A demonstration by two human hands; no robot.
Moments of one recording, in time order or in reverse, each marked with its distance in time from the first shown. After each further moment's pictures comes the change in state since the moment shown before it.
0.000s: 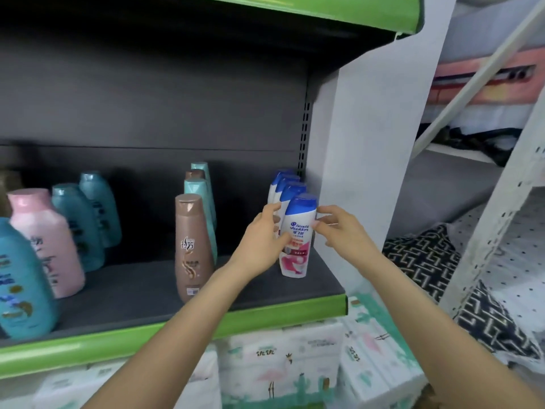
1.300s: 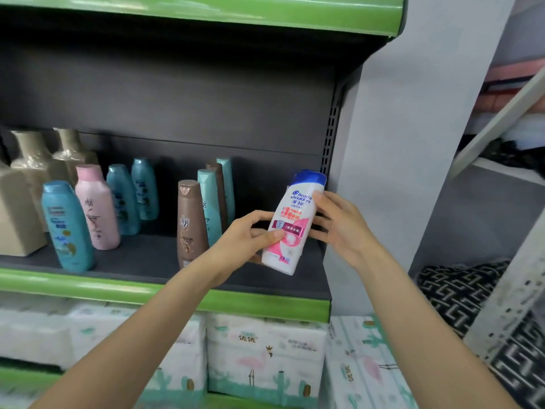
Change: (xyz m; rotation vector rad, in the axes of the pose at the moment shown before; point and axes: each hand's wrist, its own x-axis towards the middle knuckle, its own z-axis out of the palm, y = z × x) left_hand -0.045 0.046 0.004 -0.461 0.025 -0.249; right_hand 0.019 -0.001 -0.034 0.731 -0.382 0.017
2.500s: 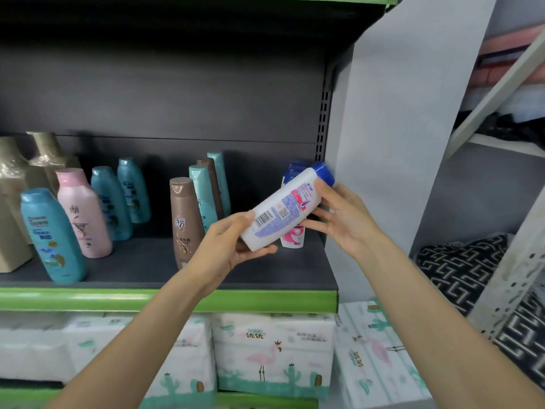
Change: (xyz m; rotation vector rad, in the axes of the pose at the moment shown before) left_hand -0.011 -0.009 -0.012 -0.397 0.080 -0.018; right_hand 0.003 0.007 0.003 0.181 0.087 0.014
